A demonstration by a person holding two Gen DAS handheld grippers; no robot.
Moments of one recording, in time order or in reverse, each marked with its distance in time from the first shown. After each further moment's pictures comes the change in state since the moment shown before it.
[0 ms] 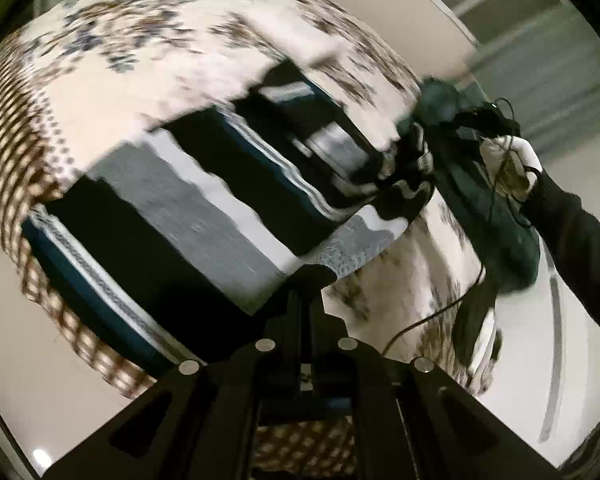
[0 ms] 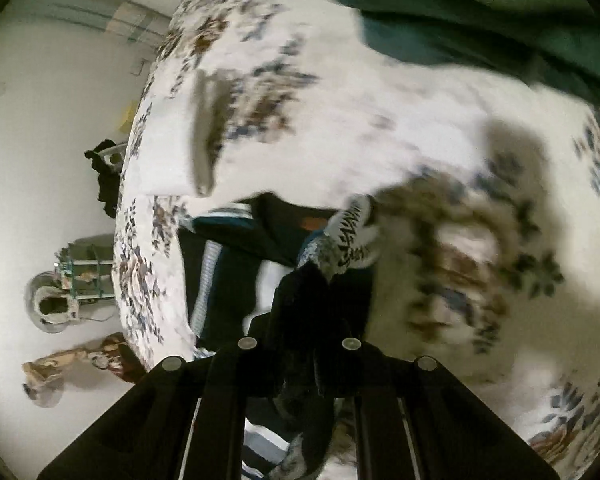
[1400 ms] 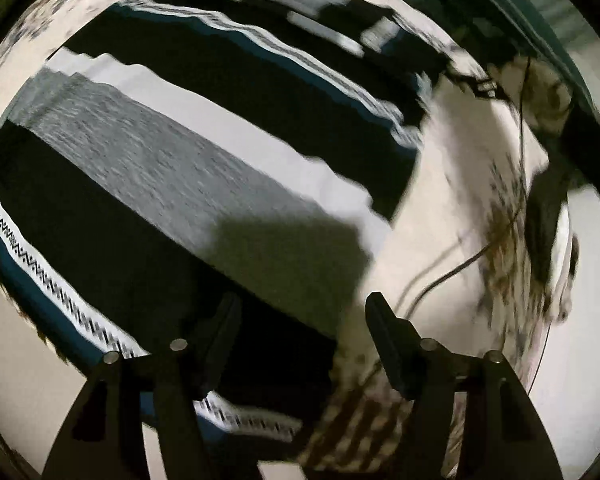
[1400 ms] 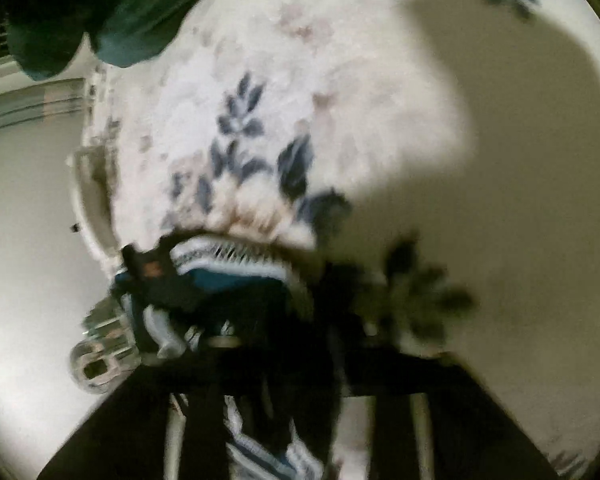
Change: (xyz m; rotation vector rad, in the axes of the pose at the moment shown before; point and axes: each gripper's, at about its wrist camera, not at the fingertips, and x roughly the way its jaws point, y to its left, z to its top) left arm 0.152 -0.100 -0.126 0.233 0.285 0.252; right arm 0.054 -0.289 -0.026 0.334 0.103 0.173
